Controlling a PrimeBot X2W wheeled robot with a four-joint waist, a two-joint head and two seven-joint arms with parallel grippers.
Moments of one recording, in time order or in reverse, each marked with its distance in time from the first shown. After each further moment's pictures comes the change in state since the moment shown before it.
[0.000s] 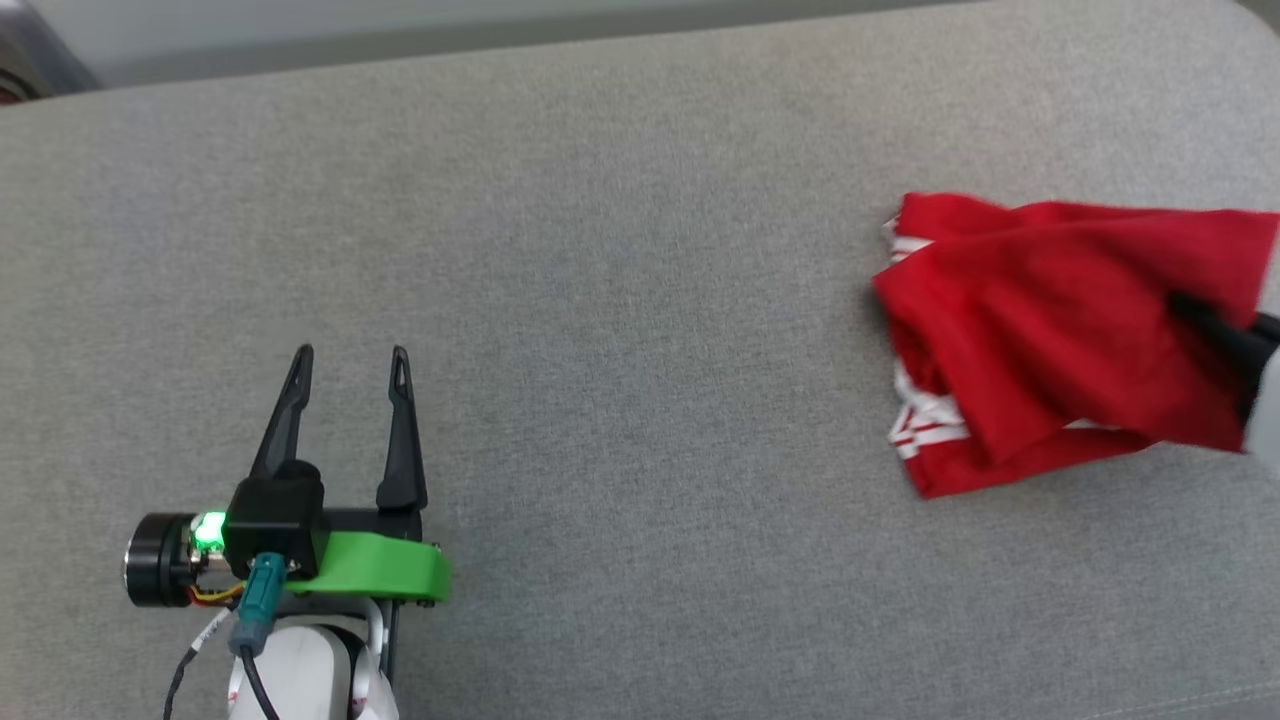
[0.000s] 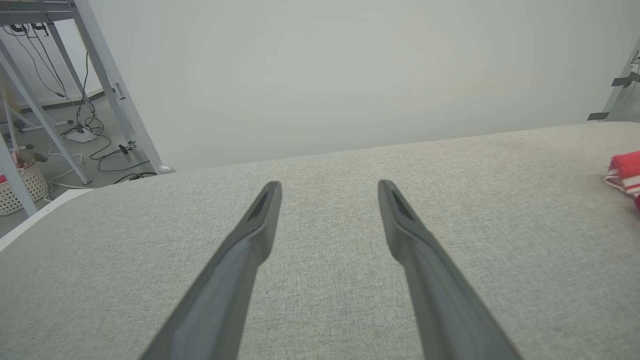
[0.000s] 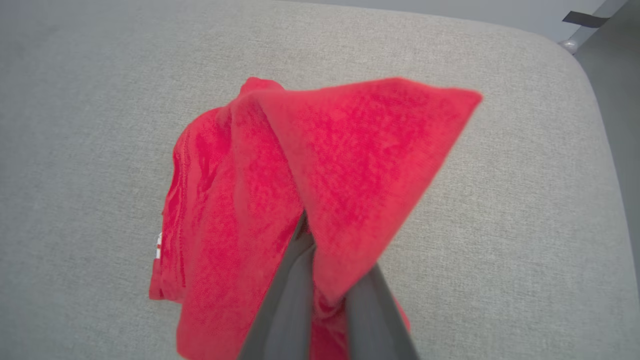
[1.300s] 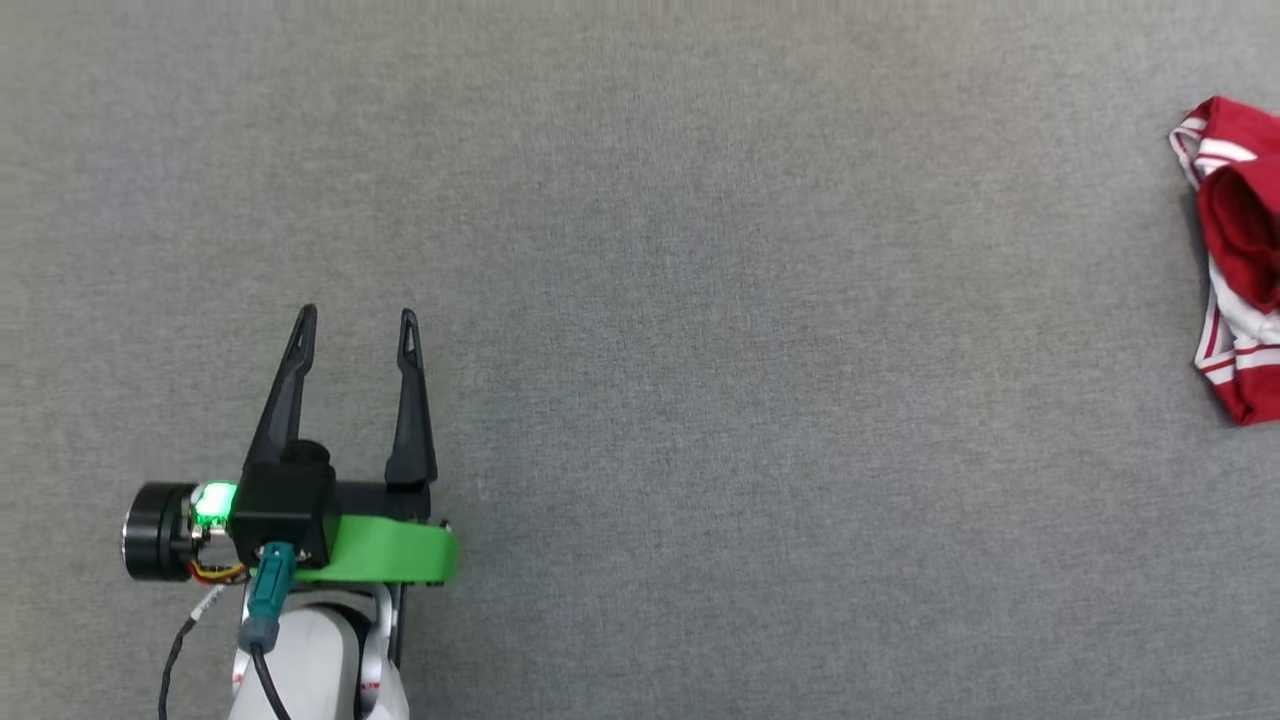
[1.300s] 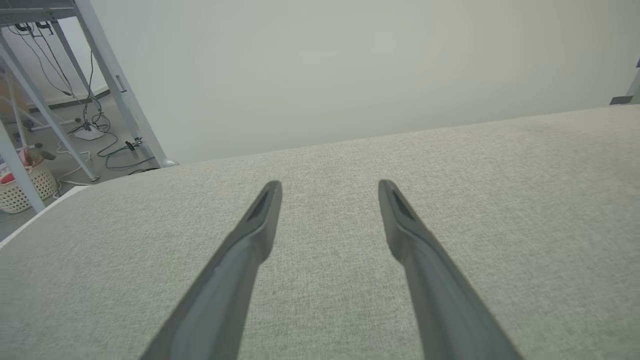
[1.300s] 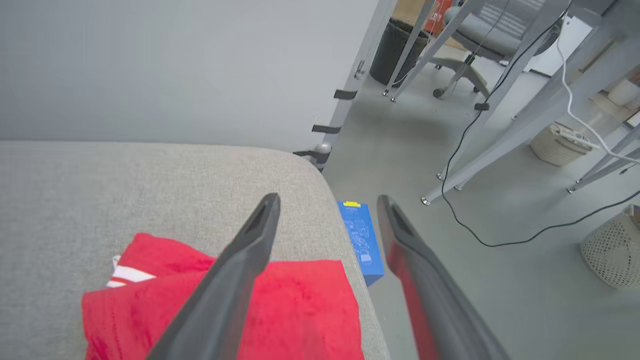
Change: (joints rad) left arm -0.036 0.026 -0.049 -0.061 0.011 0.036 0.000; right arm -0.335 -0.011 -0.291 0.574 -0.402 0.000 -0.439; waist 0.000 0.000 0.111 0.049
